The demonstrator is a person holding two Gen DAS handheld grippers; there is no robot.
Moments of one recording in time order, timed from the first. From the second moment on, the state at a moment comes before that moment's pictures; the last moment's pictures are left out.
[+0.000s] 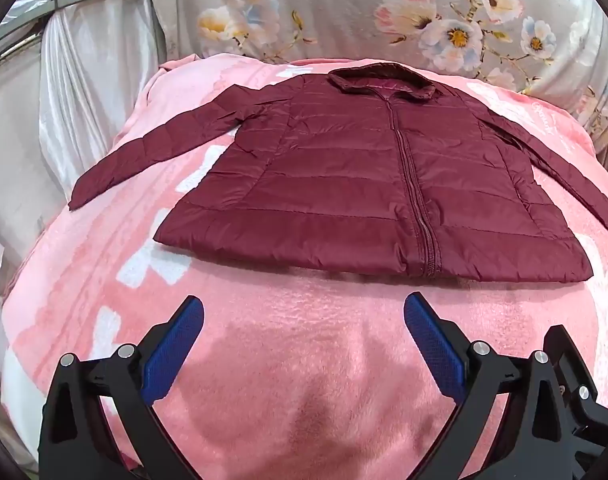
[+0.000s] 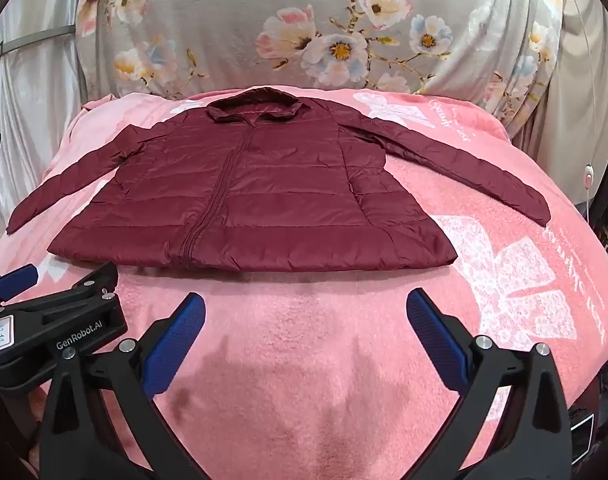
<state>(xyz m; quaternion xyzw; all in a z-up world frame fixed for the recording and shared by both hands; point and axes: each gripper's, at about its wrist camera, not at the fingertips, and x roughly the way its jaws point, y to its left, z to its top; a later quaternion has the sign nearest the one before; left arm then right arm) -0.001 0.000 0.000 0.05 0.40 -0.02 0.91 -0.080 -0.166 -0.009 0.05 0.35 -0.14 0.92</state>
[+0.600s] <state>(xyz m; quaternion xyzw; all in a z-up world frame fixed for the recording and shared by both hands) -0.015 -0.004 0.003 0.06 0.40 -0.01 0.92 -0.092 -0.169 -0.011 0.06 0.35 -0.14 0.92</state>
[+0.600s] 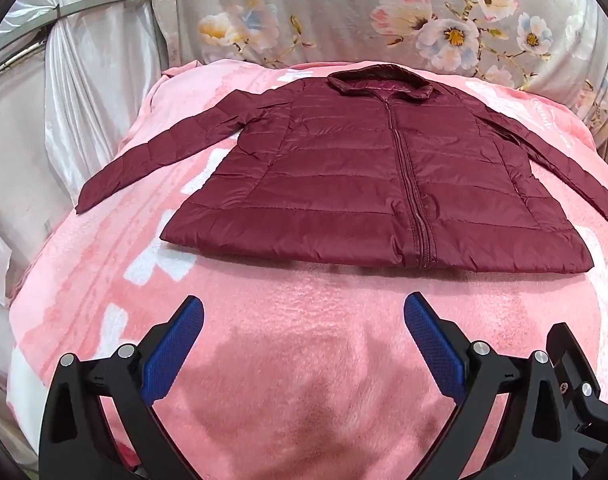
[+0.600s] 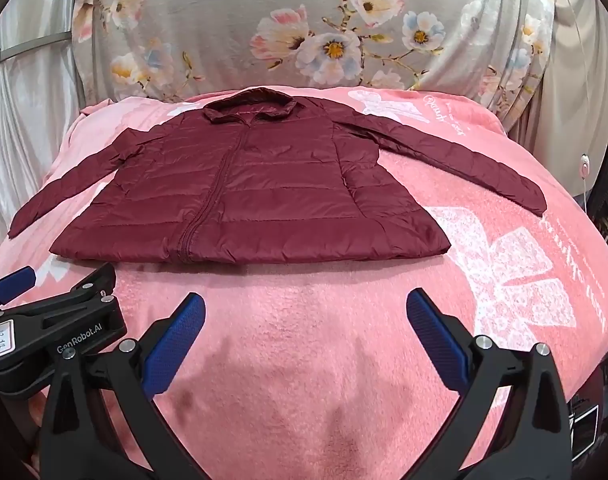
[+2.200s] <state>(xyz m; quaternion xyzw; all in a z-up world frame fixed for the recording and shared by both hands) -0.015 0.003 0.007 0.06 0.39 -0.01 0.92 -0.094 -0.166 -0.010 0.06 0.34 -0.15 0.93</state>
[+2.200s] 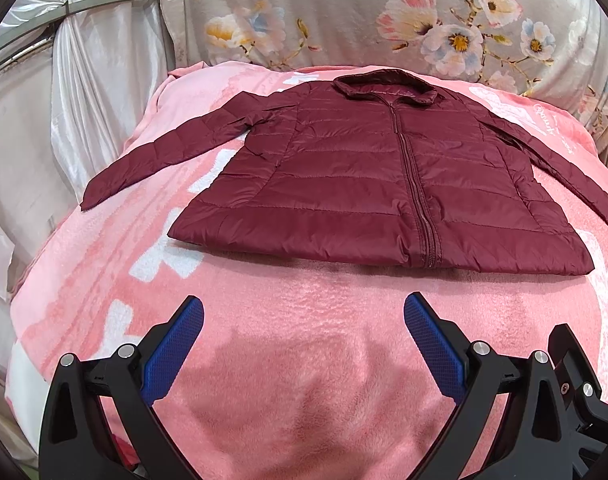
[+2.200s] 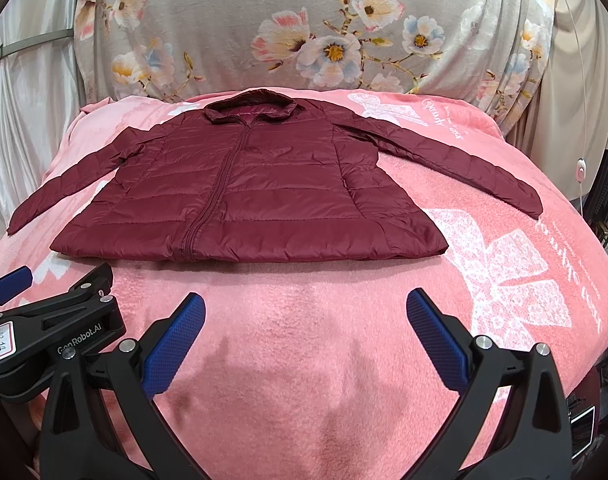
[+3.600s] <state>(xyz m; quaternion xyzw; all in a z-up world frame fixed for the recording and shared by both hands) -0.011 0.011 0.007 0.06 0.39 0.00 0.92 -0.095 -0.165 -0.011 0.06 0.35 -0.14 0.92</state>
